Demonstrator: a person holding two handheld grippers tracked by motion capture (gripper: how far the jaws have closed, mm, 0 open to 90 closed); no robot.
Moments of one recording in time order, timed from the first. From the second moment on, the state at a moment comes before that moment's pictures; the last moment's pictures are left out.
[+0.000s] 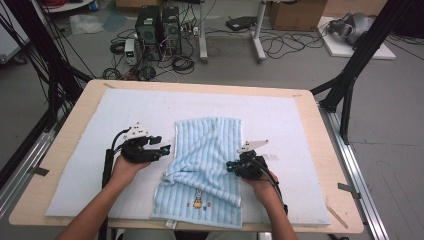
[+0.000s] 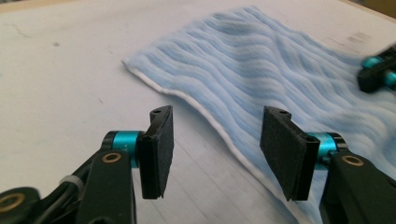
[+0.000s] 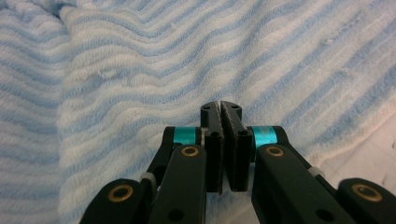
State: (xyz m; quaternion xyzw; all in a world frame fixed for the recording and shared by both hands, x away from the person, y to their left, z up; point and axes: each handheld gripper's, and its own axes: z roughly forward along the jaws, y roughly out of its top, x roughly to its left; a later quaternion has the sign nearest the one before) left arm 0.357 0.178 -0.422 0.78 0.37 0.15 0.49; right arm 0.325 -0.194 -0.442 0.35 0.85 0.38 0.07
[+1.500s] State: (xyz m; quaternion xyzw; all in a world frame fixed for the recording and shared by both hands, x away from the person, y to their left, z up) left arm 0.460 0.179 -0.439 0.74 0.49 0.19 0.43; right arm 0.404 -0.225 -0.432 0.46 0.76 0.42 0.17
